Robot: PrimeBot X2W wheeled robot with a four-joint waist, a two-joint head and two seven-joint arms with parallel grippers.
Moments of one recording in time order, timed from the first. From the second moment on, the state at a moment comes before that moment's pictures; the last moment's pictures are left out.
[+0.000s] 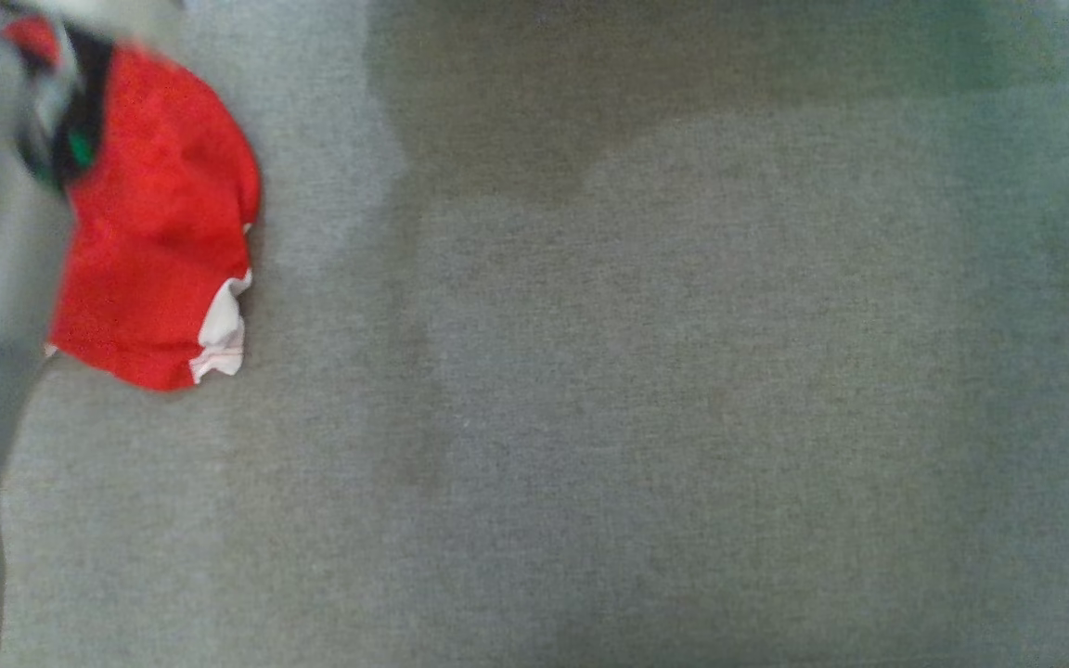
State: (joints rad) left arm -1.18 0.38 -0.51 0.56 -0.59 -0.13 -0.14; right arm -1.29 -0.33 0.22 1.05 -0.03 0.13 -0.24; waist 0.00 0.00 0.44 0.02
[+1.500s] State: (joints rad) left arm -0.33 0.74 -0.84 -0.18 -0.95 -0.04 0.24; right arm -0.80 -0.84 1.22 0.55 0.88 0.13 0.25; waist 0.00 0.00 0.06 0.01
